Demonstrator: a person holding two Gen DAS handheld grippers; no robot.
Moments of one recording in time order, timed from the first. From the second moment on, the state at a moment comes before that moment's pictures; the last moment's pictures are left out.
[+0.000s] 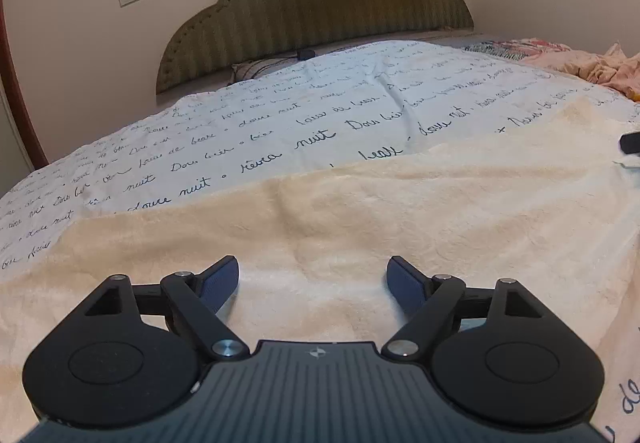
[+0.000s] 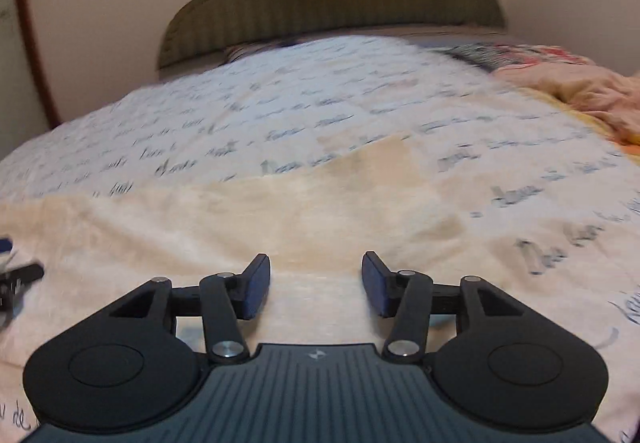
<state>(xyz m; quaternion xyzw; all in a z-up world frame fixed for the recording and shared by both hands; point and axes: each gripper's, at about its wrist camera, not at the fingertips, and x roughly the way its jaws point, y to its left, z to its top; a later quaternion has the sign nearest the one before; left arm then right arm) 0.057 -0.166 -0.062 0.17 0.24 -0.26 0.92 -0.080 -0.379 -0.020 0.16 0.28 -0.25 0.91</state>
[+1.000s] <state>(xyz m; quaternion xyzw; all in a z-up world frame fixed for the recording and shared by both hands) 0.078 -0.153 -0.065 0.10 0.29 -0.26 0.92 -0.123 -0.453 -0.085 0.55 0.06 -0.22 0.81</state>
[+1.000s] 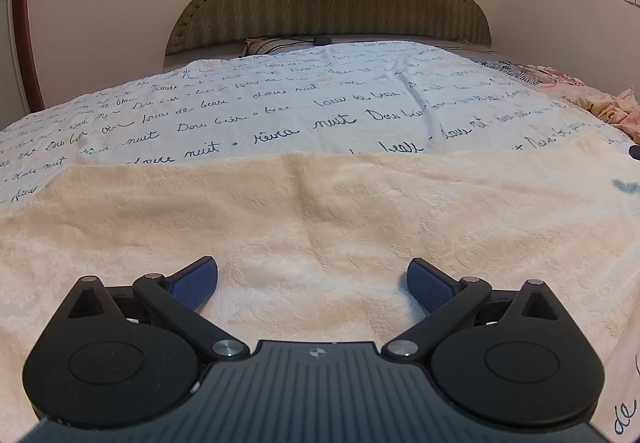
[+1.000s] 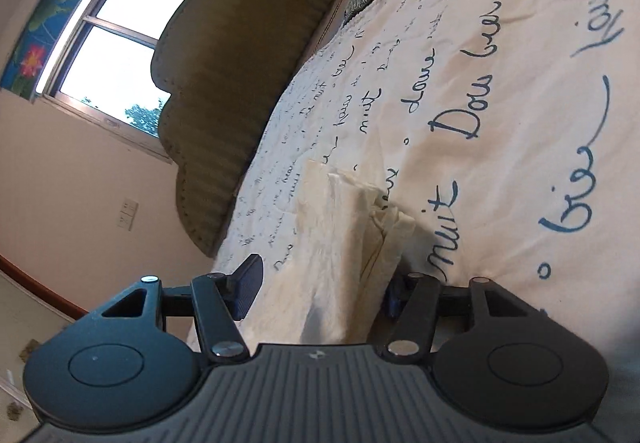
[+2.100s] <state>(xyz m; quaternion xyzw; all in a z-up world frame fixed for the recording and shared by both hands) 0.138 -0.123 -0.066 -0.40 0.48 -0.41 0.66 -0.021 -0.184 0.001 -0.03 0.19 -0.02 0.98</state>
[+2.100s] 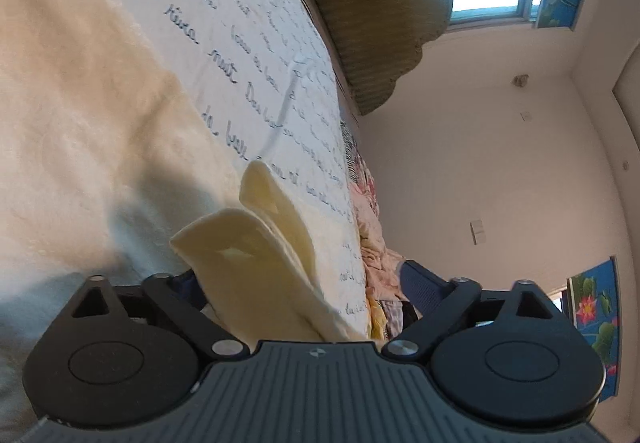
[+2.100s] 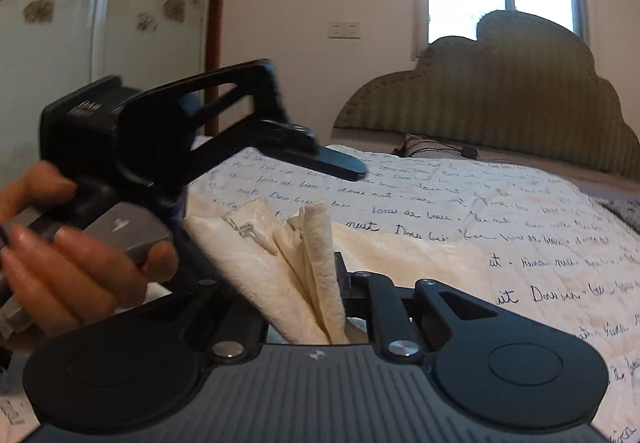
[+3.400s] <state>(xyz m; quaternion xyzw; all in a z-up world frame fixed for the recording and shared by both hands) 0.143 -0.039 -0.024 0.04 0.32 -0.21 0.92 -0.014 -0.223 0.016 0.03 0.33 0.06 0.94</state>
